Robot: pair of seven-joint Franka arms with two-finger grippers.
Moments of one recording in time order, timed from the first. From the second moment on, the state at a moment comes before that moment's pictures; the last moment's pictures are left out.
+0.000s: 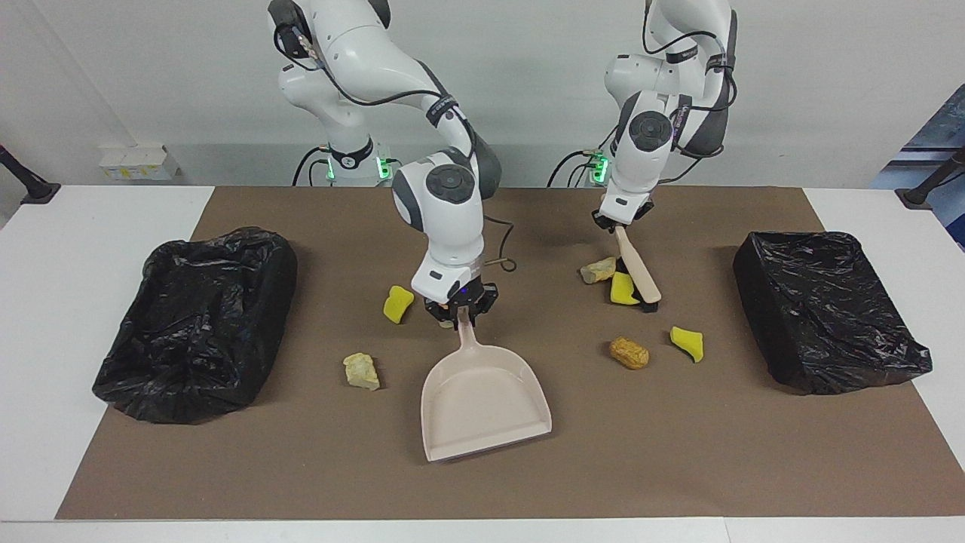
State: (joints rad) left arm -0.44 -0.22 0.00 -2.47 0.02 2.02 -0.63; right arm 0.36 0.45 0.11 -1.63 -0.09 2.17 0.19
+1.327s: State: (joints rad) left arm -0.16 0.04 0.01 -2.21 0.13 2.14 -0.30; right arm 0.33 0.39 0.11 -1.65 -0.28 1.98 -1.07
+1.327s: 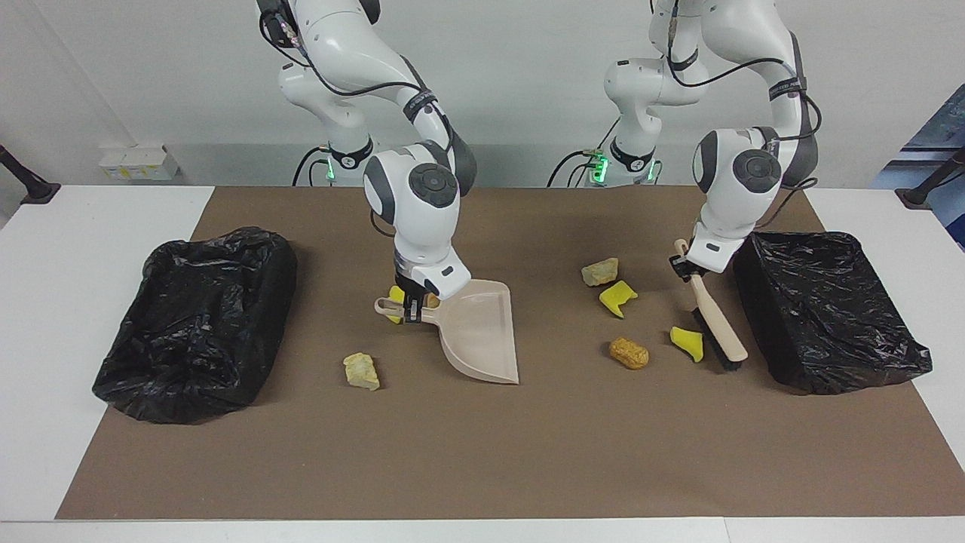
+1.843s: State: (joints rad) left arm -0.35 0.05 -0.01 -2.22 0.05 2.15 -0.23; right arm 0.35 0.39 0.11 -1.69 -0.29 2.04 -1.06
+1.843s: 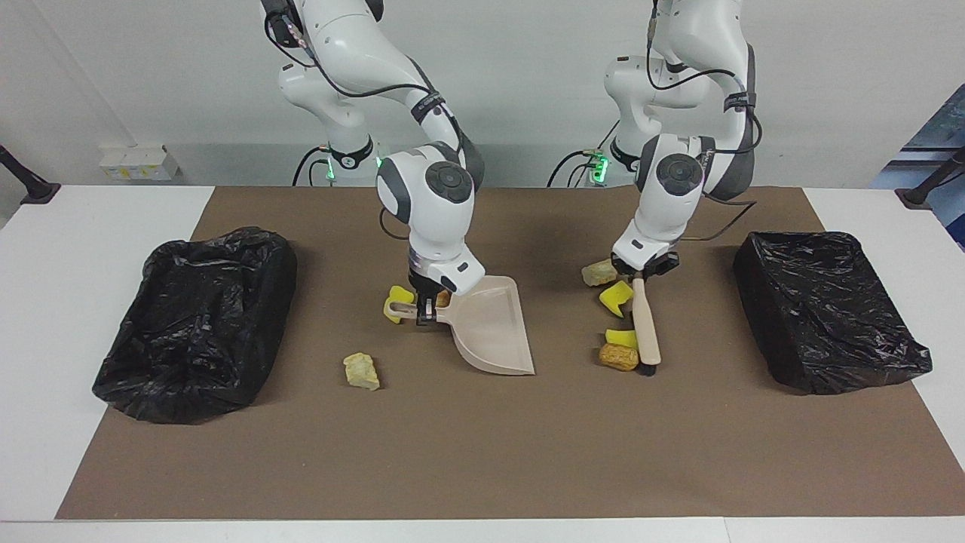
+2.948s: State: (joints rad) left arm -0.68 0.00 -0.01 -2.17 -0.14 2.13 -0.48; right arm 0.36 0.40 0.11 -1.71 -0.29 2.08 -1.04
